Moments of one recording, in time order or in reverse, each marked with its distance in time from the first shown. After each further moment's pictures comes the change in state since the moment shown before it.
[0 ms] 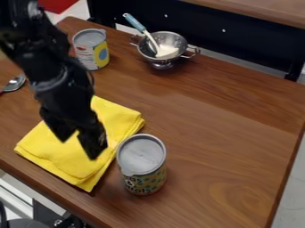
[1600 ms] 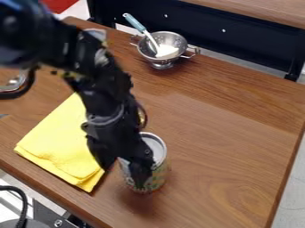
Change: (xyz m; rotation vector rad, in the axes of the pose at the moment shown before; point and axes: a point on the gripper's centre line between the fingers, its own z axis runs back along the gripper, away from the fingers) arm 0.018 -0.048 -0.038 -0.007 0.026 0.059
